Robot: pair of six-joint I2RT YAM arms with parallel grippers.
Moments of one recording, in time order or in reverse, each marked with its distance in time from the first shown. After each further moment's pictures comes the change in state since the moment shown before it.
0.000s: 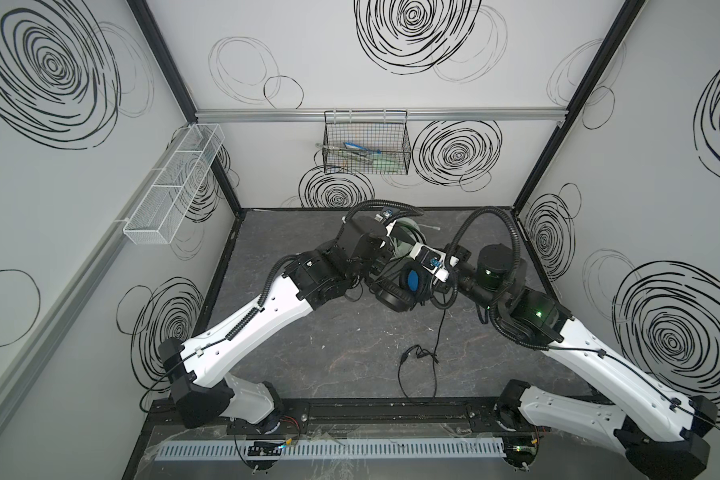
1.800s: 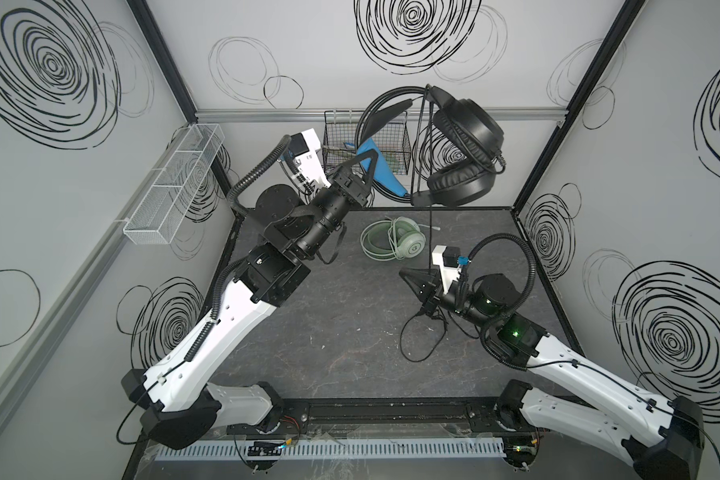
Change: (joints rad) left arm 0.169 -0.122 0.066 0.684 0.354 -0.869; right arm 0.048 -0.073 -0.401 0.534 -0.336 0.918
